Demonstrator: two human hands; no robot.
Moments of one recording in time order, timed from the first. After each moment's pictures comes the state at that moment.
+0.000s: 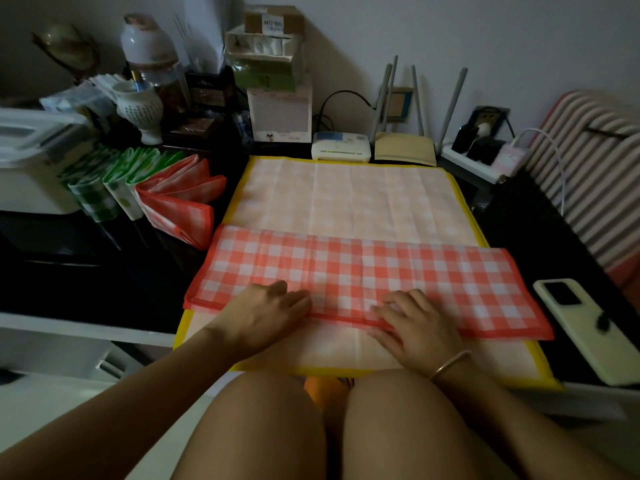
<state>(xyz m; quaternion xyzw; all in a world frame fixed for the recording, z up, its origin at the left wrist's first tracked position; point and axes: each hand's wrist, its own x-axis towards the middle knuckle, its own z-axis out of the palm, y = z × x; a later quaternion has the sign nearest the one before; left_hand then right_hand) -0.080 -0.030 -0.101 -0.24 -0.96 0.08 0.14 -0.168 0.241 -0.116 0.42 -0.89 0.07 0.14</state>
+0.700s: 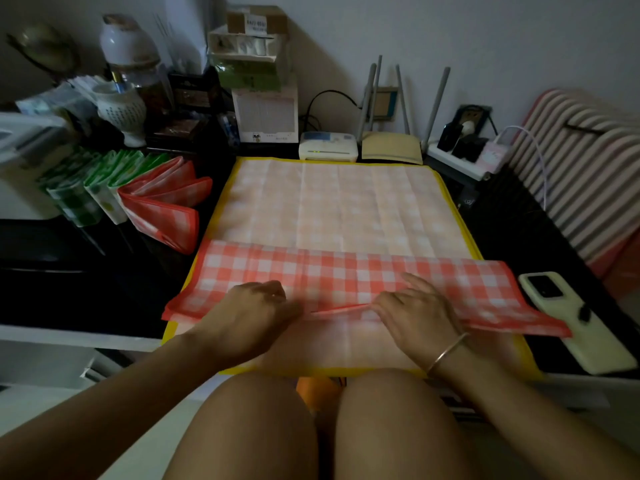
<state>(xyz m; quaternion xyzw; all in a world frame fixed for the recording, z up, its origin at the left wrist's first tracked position) -0.072 -0.025 -0.083 -0.22 -0.97 -0.02 0.10 -0.172 0.242 -0.095 0.45 -0.85 0.06 0.26</state>
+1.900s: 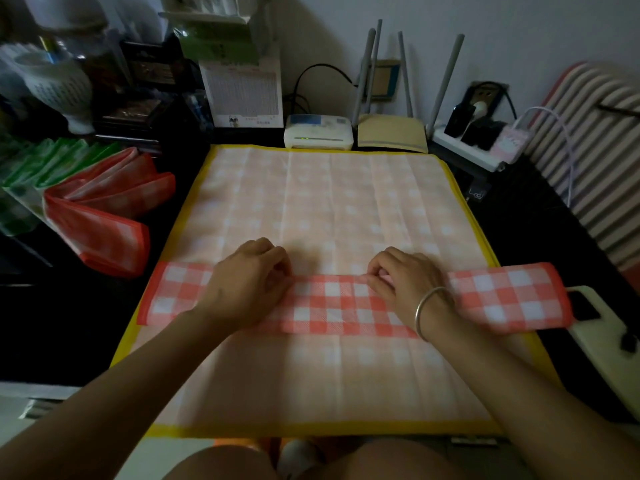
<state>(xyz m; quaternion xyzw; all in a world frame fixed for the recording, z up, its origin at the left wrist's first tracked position) -0.166 -0.031 -0.103 -0.02 -0.98 -0.18 0.13 -0.258 0.217 -0.101 0.33 -0.93 0.15 0.06</state>
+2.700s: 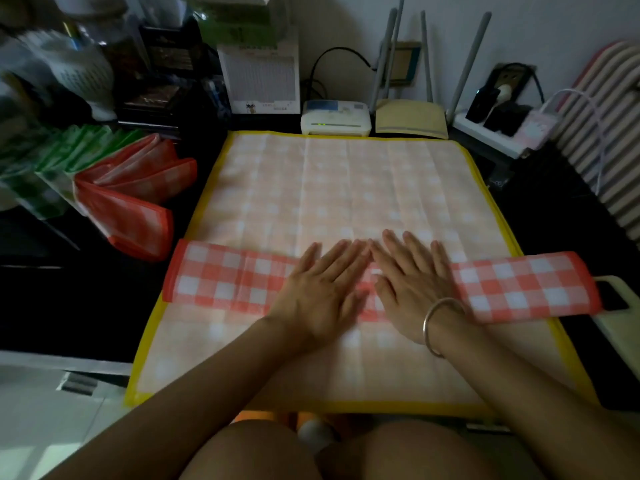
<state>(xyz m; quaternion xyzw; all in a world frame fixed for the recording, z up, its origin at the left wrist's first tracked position) -0.162 0.033 -0.131 -0.13 -0.99 -0.08 0.05 -0.230 0.207 -0.119 0.29 -0.96 -0.02 -0.02</state>
